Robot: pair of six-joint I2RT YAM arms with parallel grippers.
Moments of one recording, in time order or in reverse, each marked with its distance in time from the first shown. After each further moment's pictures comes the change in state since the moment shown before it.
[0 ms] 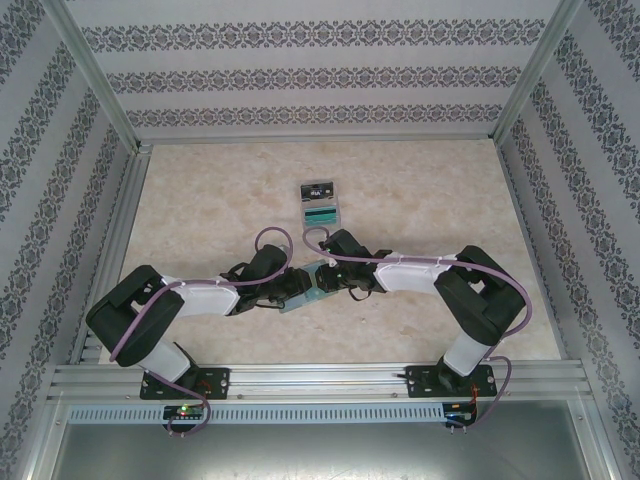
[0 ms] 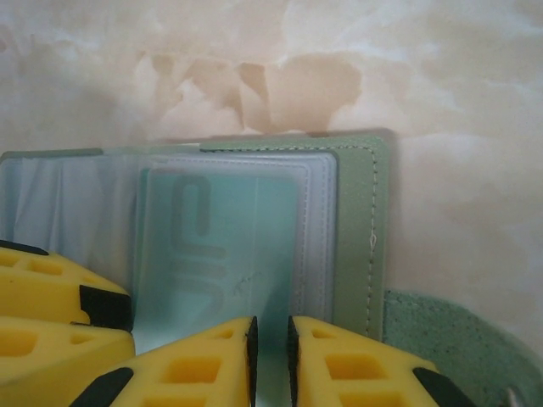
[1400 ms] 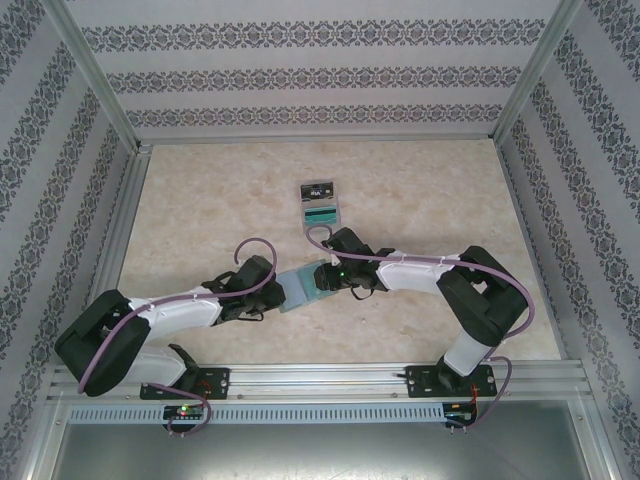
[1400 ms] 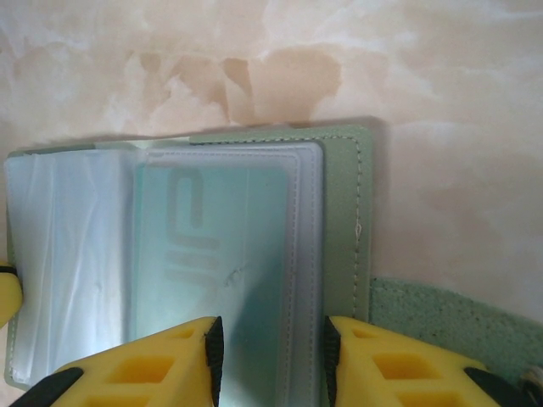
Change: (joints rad) left arm 0.001 -0.203 -0.077 -0.318 -0.184 0.068; right arm -0.020 -0.011 0.000 -0.025 -0.030 0.018
